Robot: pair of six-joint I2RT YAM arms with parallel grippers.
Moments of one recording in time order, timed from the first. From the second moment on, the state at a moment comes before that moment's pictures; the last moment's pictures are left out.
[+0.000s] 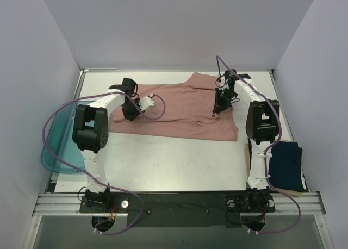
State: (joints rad) left arm -0.22 2.06 1.54 -0.83 0.15 0.99; right arm 0.12 2.23 1.81 -0.90 -0.28 0.16
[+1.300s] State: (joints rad) left arm -0.09 1.76 1.36 -0.71 0.16 1.00; right arm -0.02 1.85 1.41 -0.91 0.01 0.34
